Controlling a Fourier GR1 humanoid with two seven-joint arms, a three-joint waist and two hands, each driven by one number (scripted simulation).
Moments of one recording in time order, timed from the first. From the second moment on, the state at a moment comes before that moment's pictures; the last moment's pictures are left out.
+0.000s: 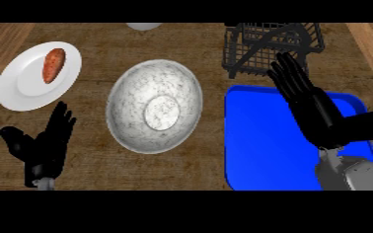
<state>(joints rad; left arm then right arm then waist) 0.06 0.33 -0.08 -1.50 0.35 0.35 0.14 -0.20 -0.35 0.21 -1.69 -0.48 -0.05 0.08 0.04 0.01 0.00</state>
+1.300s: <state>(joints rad) -0.12 0.30 -0.27 -1.39 0.23 0.08 -0.09 -0.48 -0.62 0.29 -1.18 0.18 -0.44 0.51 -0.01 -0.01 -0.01</state>
